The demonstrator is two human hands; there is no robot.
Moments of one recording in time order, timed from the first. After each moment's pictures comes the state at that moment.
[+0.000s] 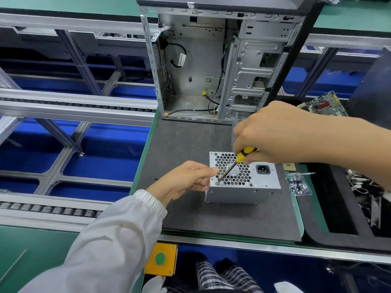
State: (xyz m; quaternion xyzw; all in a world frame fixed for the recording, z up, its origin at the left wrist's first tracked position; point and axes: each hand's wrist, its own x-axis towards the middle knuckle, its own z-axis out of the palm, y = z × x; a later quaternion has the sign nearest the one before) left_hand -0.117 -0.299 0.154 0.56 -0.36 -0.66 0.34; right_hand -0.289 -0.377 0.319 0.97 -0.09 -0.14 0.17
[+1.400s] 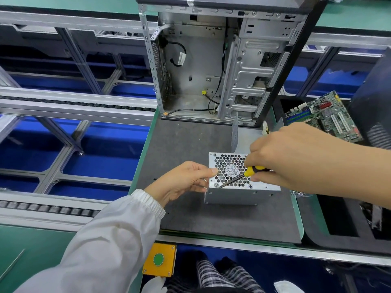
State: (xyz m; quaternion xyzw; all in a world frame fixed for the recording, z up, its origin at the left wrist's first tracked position) left_hand -0.117 -0.300 0.158 0.57 -0.35 -0.67 0.33; right_hand -0.311 -0.346 0.322 0.95 -0.16 -0.20 0.18
